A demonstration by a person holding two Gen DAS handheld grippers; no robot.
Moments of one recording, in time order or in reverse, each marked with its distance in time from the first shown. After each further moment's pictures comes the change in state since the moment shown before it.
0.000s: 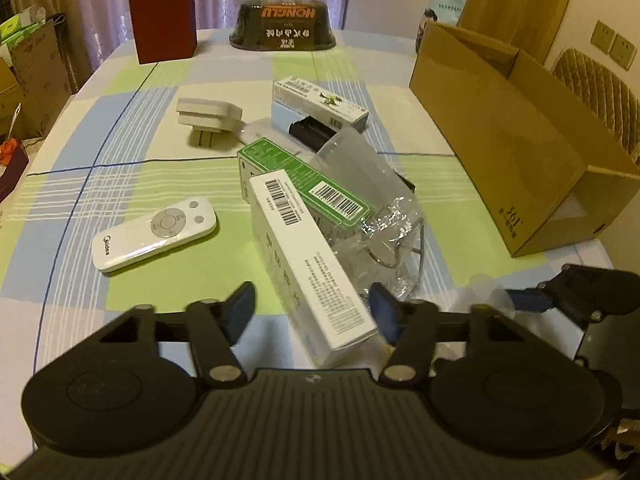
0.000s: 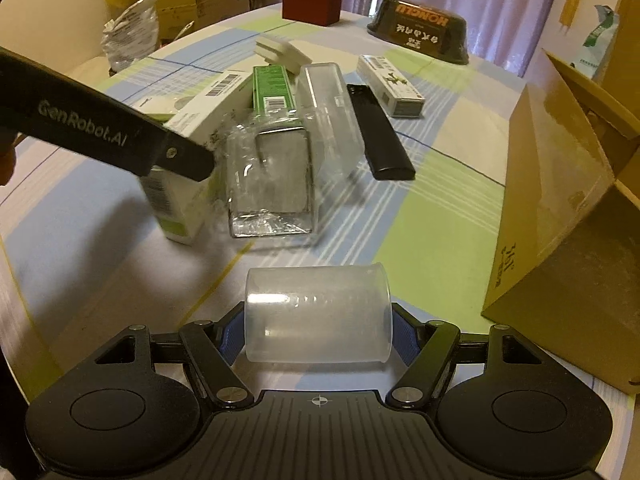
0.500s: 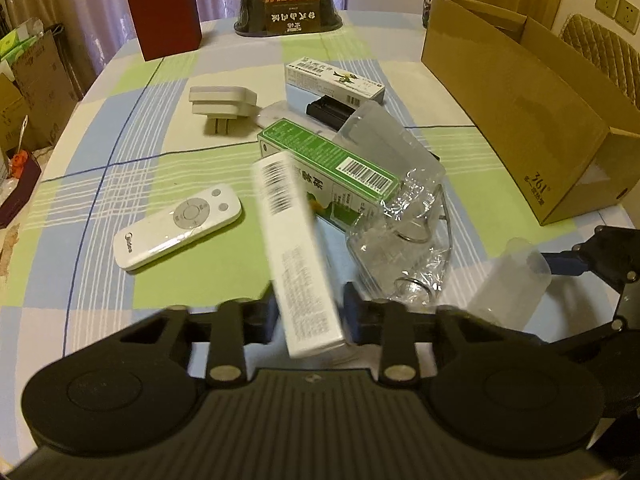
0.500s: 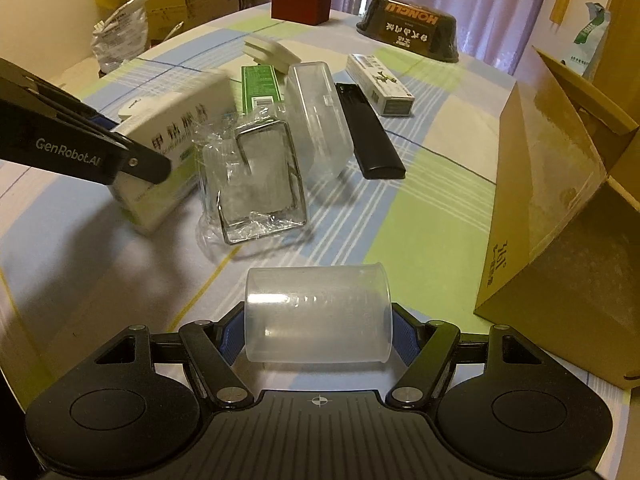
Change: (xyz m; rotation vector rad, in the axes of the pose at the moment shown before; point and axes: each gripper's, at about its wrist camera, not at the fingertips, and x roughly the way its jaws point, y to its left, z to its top) left arm 0.005 0.009 -0.007 0.066 0.042 0.069; right arm -0.001 0.000 -0.002 0.013 0.002 -0.029
